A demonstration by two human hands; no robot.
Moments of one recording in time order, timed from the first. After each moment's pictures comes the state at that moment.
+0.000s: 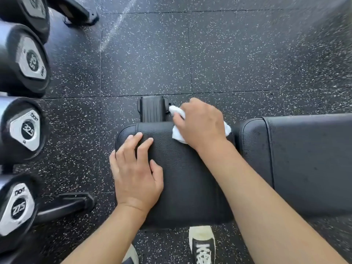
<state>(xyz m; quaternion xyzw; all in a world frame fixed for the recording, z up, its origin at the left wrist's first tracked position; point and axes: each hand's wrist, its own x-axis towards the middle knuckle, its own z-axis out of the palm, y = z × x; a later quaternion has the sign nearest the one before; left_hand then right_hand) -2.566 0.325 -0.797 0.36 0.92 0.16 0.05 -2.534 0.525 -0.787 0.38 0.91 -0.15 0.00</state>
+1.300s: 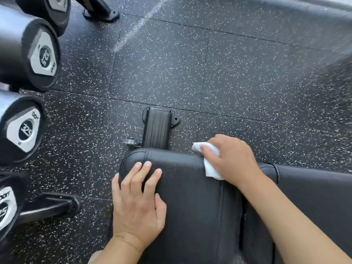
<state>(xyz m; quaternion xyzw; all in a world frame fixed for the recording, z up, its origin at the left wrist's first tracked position) -2.567 0.318 -0.820 0.39 0.91 0.15 0.02 -2.511 0.588 -0.794 0.30 0.92 -0.20 0.16</state>
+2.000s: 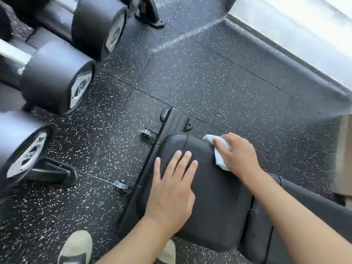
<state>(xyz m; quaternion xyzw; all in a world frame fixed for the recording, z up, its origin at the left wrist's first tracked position) -2.547 0.292 -0.787 0.38 0.90 0.17 0.13 -2.544 0.539 -0.782 0.28 0.94 -0.15 0.11</state>
